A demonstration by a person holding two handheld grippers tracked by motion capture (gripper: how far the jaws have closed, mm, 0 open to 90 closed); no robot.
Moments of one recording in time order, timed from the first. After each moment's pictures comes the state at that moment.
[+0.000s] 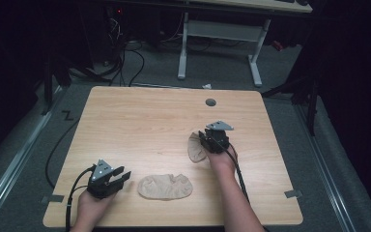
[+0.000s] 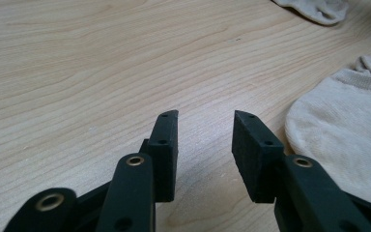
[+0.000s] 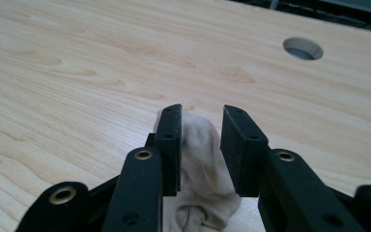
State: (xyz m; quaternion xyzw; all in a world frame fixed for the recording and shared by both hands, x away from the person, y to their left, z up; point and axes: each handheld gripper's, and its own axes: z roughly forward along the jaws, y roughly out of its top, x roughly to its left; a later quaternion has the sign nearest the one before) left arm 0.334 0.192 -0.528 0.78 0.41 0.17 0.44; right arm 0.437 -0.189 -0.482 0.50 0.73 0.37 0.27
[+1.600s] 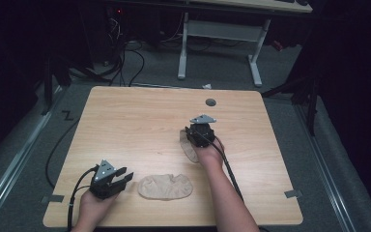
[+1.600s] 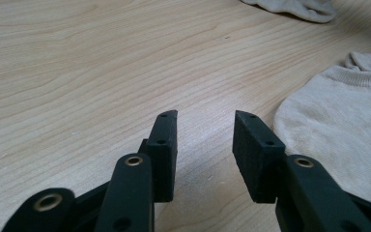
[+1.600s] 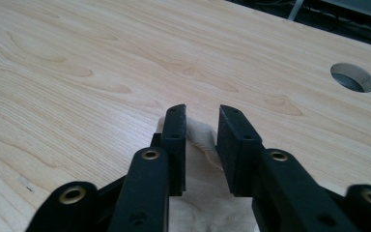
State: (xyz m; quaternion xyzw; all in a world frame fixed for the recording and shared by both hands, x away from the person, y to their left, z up) left arm 0.334 0.186 -0.529 0.79 0.40 0.16 0.44; right arm 0.455 -0.146 -0.476 0.47 0.76 0.36 0.27
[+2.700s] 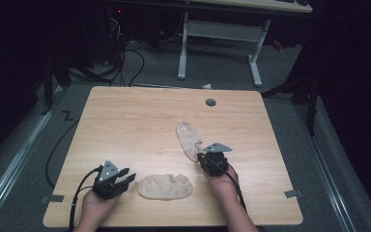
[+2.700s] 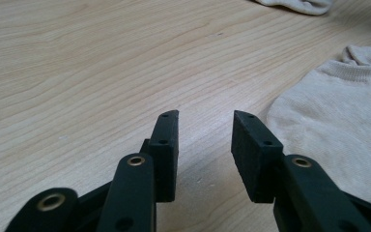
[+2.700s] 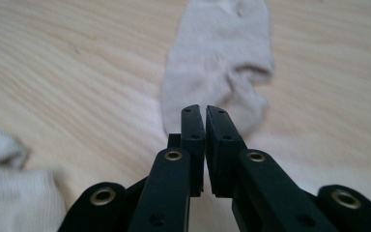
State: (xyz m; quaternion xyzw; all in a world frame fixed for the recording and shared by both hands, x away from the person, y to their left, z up) left arm 0.331 0.175 -0.529 0.80 0.39 0.17 0.42; right arm 0.384 -0.177 -0.511 0.48 0.78 0.35 0.21
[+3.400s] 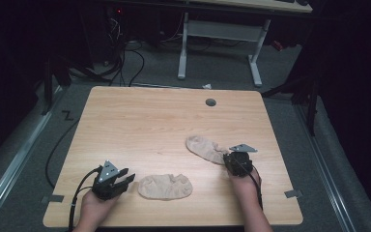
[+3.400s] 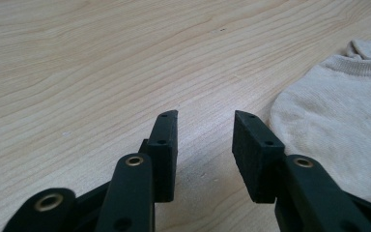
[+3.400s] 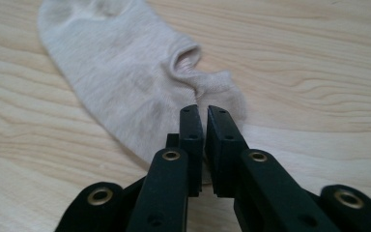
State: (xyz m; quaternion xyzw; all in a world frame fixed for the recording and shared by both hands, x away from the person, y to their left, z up) left arm 0.332 0.177 -0.529 0.80 0.39 0.17 0.42; right arm 0.376 -0.260 -0.518 0.56 0.74 0.30 0.24
